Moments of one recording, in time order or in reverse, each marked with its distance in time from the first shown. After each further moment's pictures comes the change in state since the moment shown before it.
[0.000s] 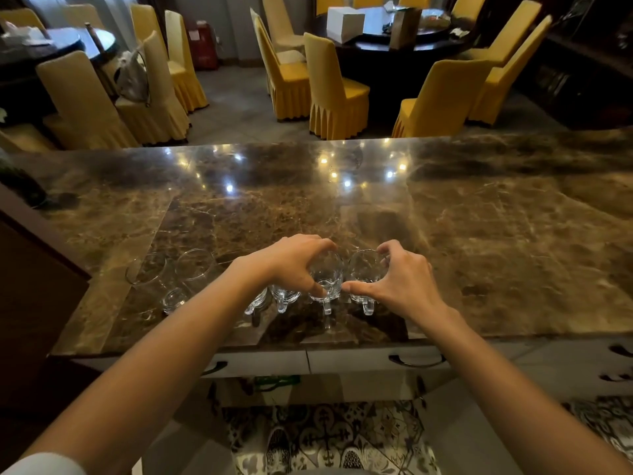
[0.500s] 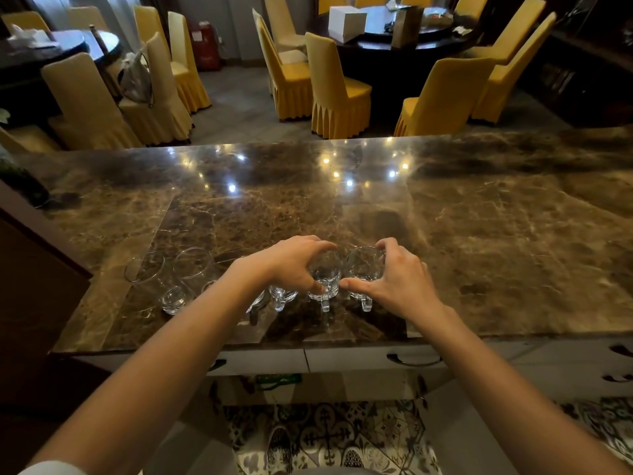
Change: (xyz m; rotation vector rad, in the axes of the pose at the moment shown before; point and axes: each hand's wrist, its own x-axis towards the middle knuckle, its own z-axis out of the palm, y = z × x) left_hand 0.001 0.003 0.004 -0.043 -0.044 -0.041; right_hand 0.002 0.011 0.009 -0.028 -0.062 0.012
